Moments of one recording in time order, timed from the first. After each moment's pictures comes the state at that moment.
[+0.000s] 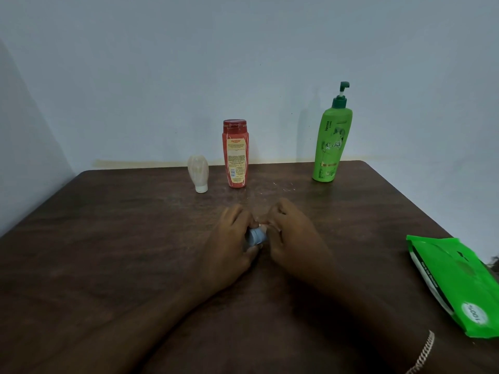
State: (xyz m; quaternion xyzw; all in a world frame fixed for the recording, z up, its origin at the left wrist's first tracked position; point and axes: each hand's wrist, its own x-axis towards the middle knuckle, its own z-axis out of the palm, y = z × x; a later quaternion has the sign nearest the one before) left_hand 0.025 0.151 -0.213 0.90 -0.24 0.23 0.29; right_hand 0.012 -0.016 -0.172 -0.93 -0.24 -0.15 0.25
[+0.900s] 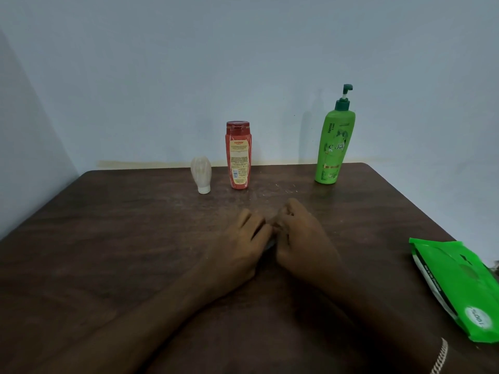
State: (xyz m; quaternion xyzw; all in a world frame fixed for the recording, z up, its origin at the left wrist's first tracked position) left_hand 0.021 0.146 -0.209 0.85 -0.39 0.35 0.07; right_hand 0.006 -0.023 -0.165 -0.93 -0.23 -0.15 0.26
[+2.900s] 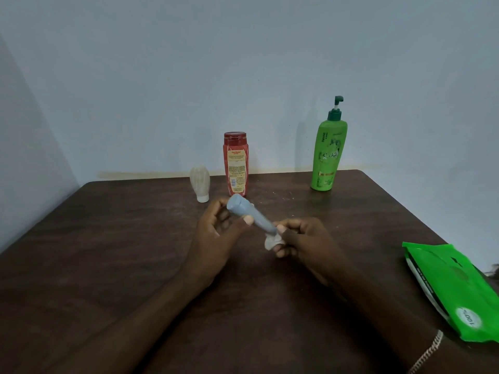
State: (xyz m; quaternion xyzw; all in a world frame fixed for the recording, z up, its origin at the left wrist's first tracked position) left_hand 0.013 0.155 -0.180 0.70 -0.12 0.11 0.69; right_hand 0.028 -0.042 -0.186 -0.72 -0.09 0.07 0.69
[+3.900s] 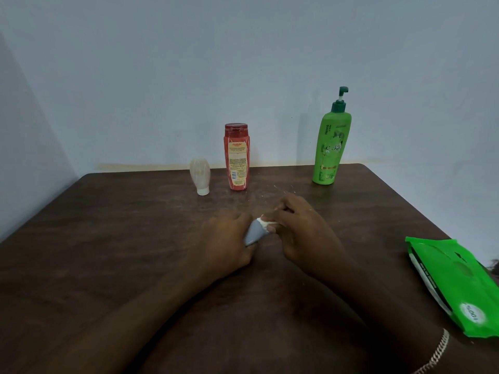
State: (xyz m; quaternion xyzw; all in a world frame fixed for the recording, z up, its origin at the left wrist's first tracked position) left_hand 0.019 0.156 -0.178 0.96 -0.19 0.15 0.14; right_hand 0.017 -0.037 -0.169 -0.90 -0.30 -0.23 0.20
